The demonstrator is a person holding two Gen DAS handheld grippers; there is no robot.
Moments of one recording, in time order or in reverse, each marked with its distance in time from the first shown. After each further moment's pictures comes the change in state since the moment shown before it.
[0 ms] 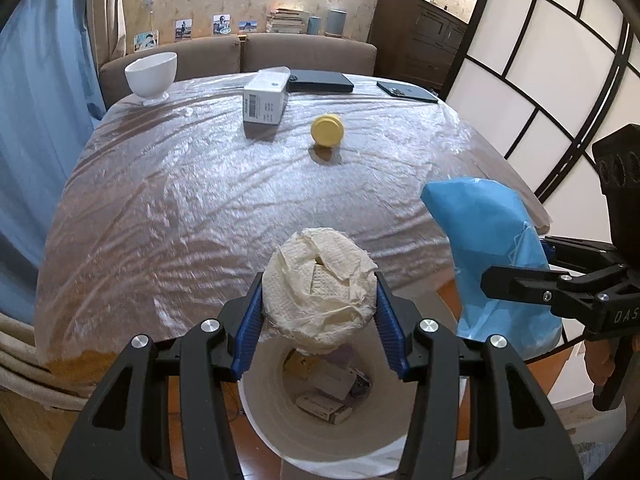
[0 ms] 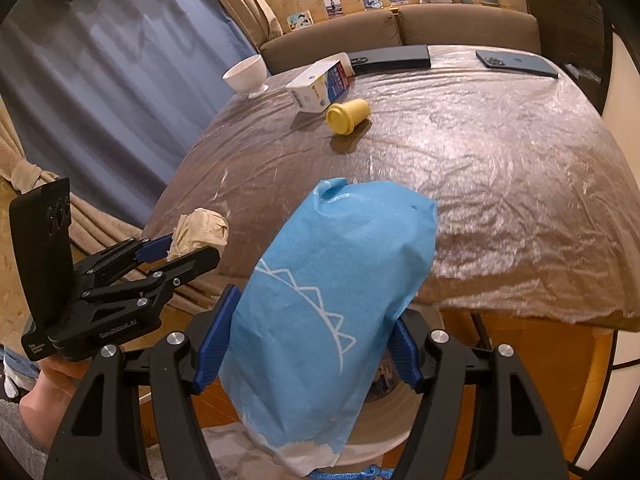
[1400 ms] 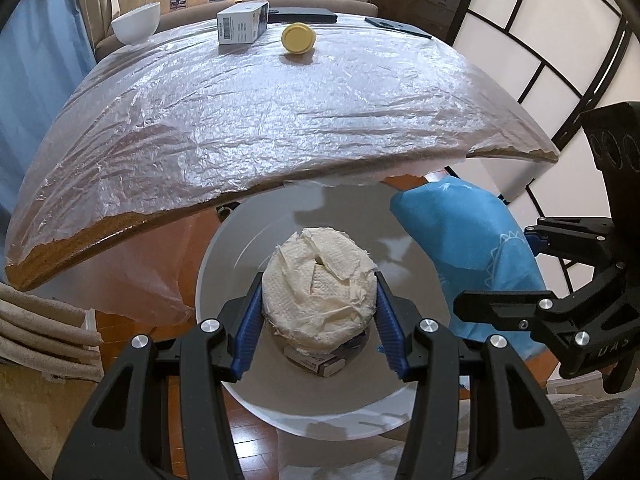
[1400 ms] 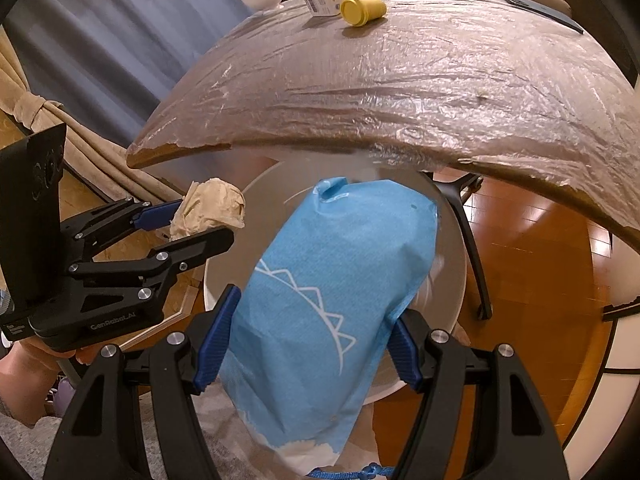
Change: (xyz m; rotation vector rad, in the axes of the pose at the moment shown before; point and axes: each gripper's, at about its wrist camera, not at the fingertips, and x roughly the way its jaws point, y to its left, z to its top) left arm 0.025 -0.035 -0.057 0.019 0.132 0.047; right arm 0.053 -0.008 -0.056 -0.086 0.188 0.013
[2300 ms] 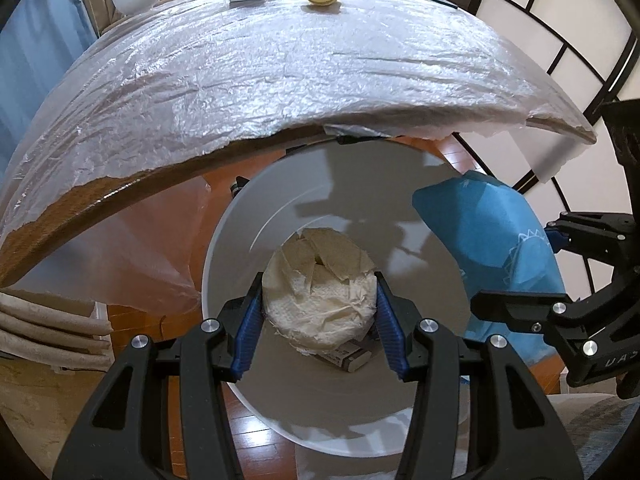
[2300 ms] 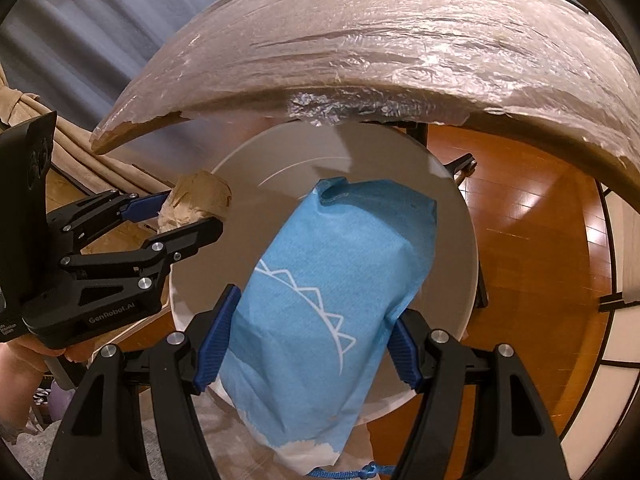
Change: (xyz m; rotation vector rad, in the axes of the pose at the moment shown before) left arm 0.043 0.016 -0.010 0.001 0.076 0.060; right arm 0.046 0.001 -0.002 0.017 0.053 -0.045
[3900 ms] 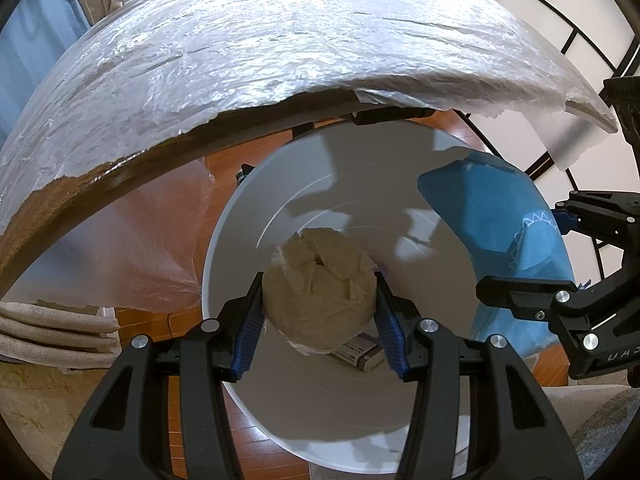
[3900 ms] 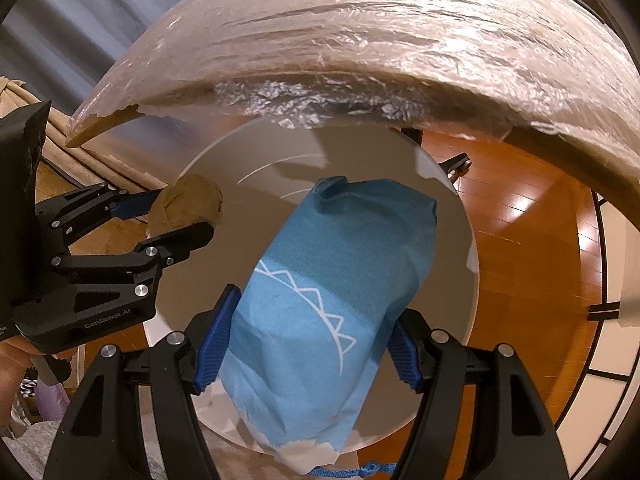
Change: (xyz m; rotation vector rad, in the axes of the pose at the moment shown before) left arm 0.034 -0.006 0.012 0.011 0.054 0.021; right arm 0.026 -0.008 0.006 -0.035 0.046 -0.044
